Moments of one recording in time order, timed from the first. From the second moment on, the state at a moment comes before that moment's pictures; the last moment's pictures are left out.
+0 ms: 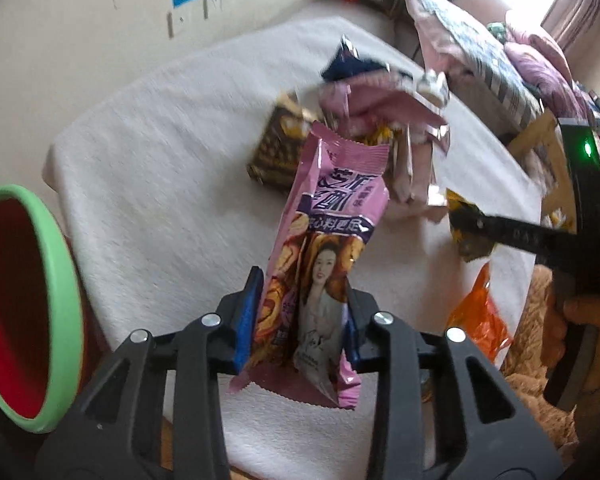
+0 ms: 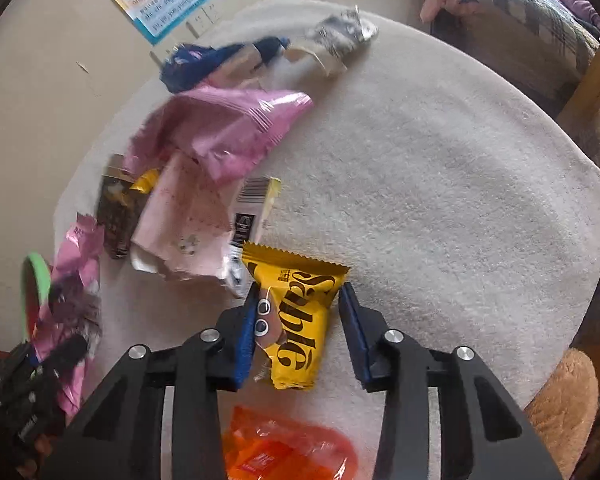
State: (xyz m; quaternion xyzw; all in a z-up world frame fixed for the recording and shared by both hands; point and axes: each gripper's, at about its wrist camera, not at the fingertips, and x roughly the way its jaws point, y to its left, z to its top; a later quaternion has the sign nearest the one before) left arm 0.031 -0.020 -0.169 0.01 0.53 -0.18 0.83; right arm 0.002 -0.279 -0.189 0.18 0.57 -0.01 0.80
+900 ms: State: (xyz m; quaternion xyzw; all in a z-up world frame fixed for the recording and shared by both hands) left arm 0.027 0.026 -0.056 -0.04 0.40 -0.13 0.91; right arm -0.027 -0.222 -0.041 0.13 0.40 0.06 0.91
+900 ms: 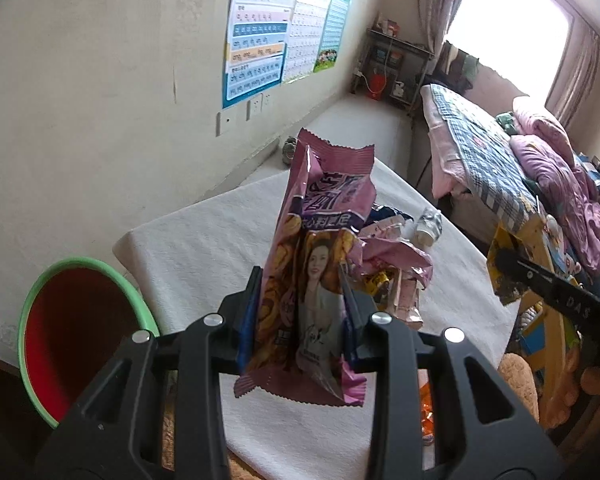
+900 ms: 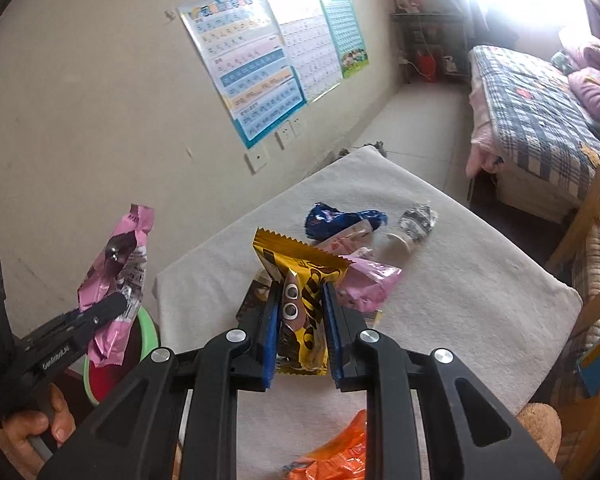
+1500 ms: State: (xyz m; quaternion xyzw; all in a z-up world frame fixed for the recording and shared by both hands) left arm 0.022 0.060 -0.066 -0.05 0.40 -0.08 0.91; right arm -0.023 -0.188 -0.048 0.11 0.42 0.10 0.90
